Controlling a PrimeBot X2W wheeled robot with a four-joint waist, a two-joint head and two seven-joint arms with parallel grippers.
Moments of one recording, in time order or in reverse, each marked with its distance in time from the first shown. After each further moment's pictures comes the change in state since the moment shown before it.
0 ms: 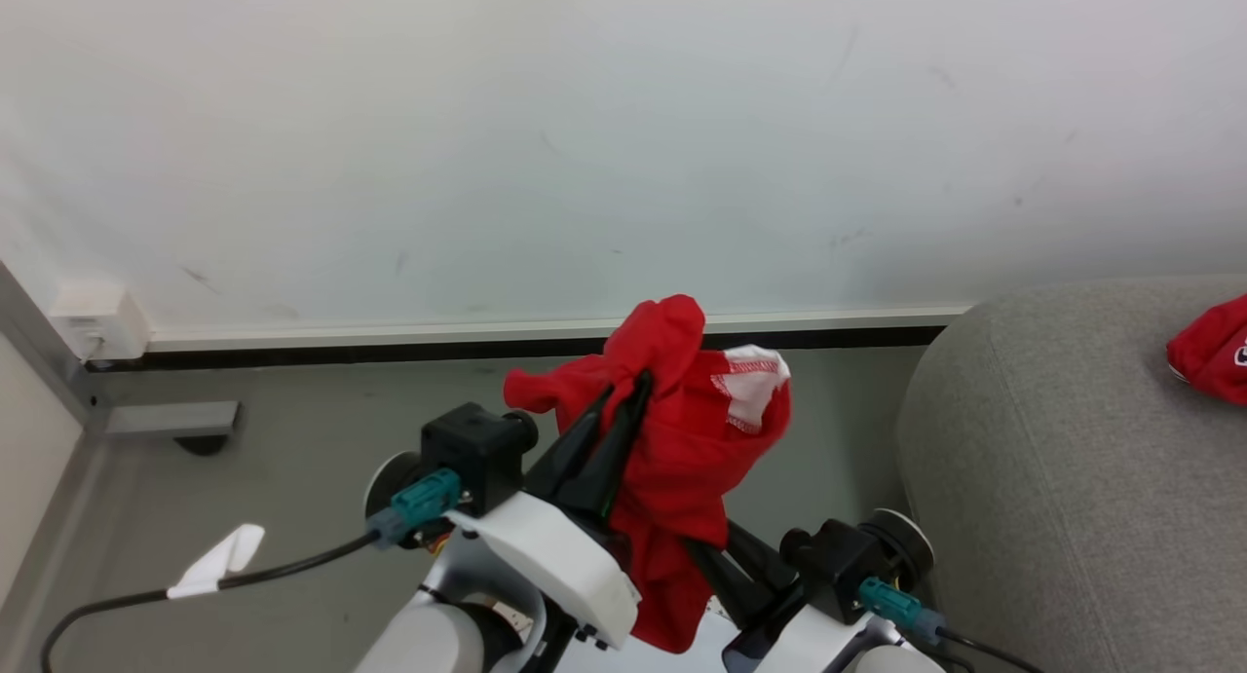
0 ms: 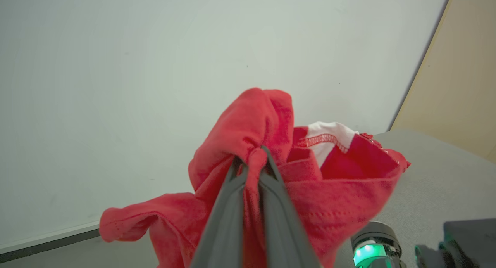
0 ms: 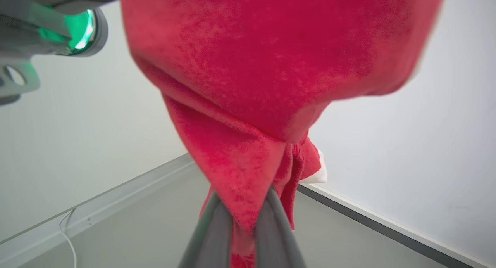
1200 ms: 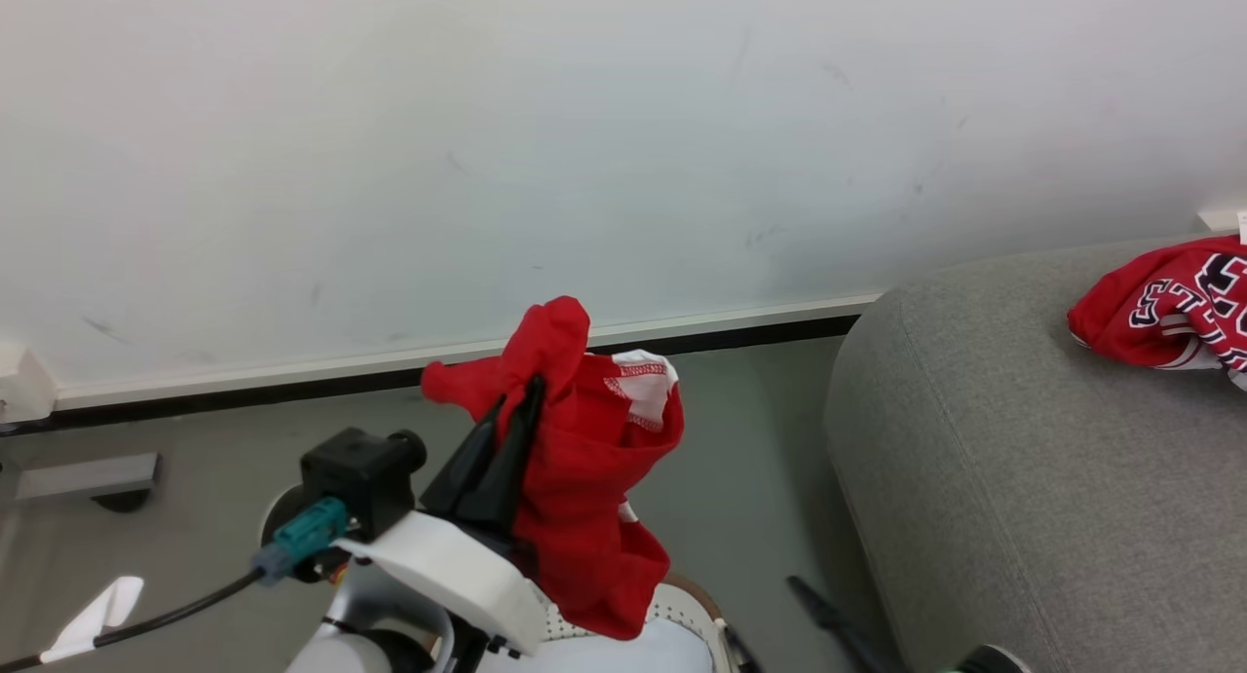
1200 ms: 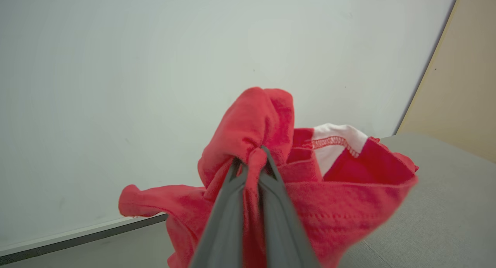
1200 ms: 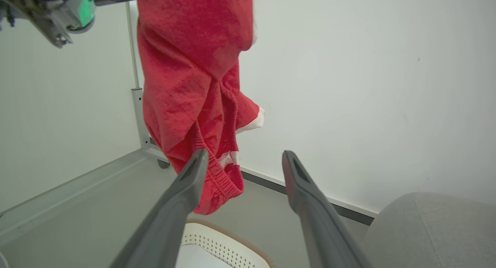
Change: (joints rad) left arm 0.102 0.075 0.126 -0.086 -0.006 0.030 -0.004; right arm 0.455 -0.050 -0.319 -0.397 -0.336 0.000 0.000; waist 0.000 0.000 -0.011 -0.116
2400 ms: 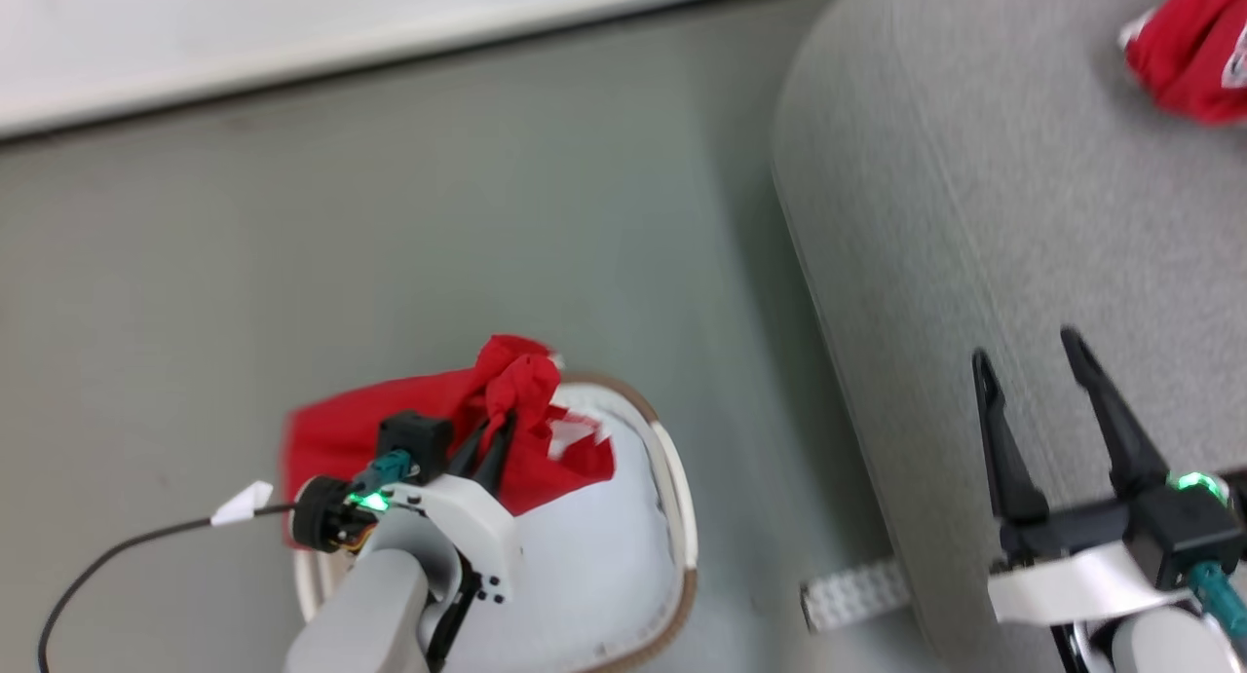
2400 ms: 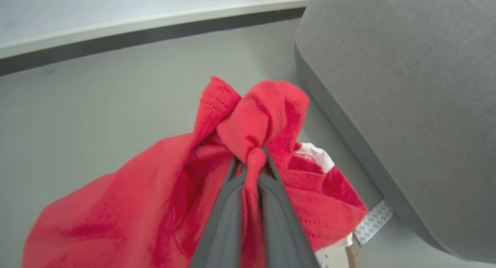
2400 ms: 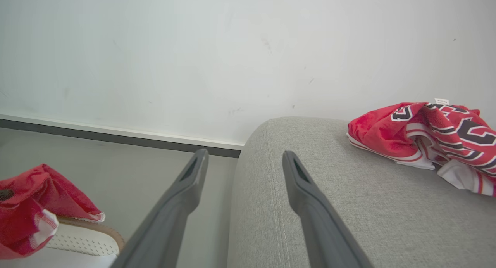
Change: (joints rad) left arm -0.410 -0.117 -0.058 1.139 0.108 -0.211 -0.392; right arm -0.264 0.025 -0.393 0.019 -0.062 0.000 -0.001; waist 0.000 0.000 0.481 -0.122
